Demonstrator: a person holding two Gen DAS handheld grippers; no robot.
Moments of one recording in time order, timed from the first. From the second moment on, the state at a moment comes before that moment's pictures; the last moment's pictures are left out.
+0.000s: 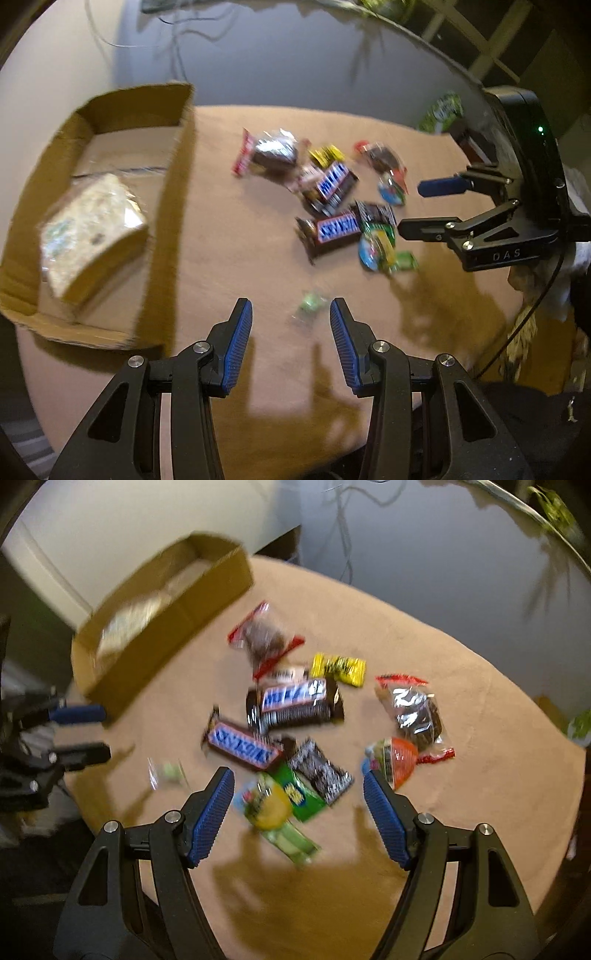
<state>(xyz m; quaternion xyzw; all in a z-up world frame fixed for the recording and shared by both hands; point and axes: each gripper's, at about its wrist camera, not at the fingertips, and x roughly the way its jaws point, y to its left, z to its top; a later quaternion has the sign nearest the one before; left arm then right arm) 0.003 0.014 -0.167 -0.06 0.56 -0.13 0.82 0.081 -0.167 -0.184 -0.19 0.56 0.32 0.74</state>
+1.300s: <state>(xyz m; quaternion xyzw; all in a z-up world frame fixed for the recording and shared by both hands) 0.012 -0.012 -0.208 -0.03 0.58 -0.15 0.80 0.052 -0.133 -0.235 -0.22 0.57 0.33 0.71</state>
